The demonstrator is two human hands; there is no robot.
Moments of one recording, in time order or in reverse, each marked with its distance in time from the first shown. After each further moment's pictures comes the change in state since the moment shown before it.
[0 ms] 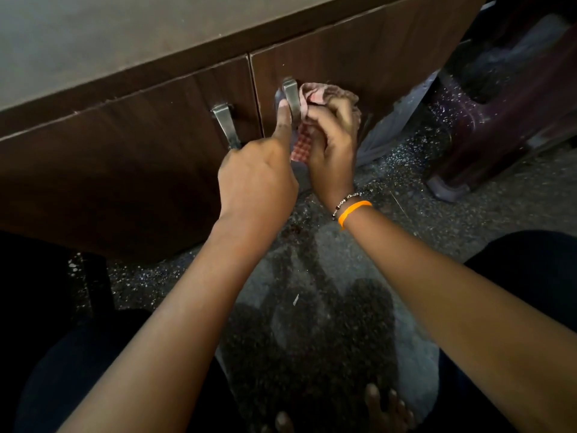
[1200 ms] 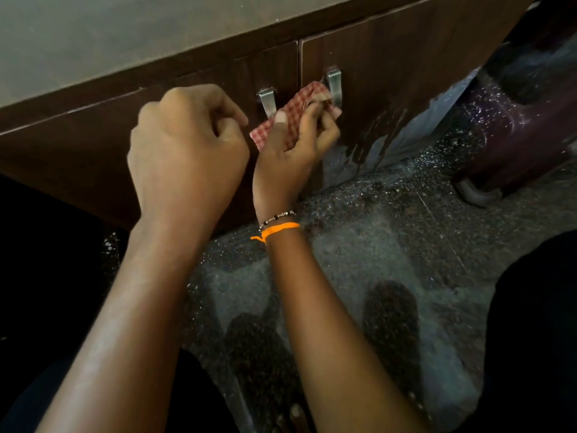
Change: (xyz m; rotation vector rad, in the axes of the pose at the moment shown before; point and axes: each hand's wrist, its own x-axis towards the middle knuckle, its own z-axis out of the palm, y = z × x) left_hand -0.033 -0.057 -0.070 -0.261 0.292 -0.257; right_hand -0.037 -0.101 0.075 0.395 0.365 0.477
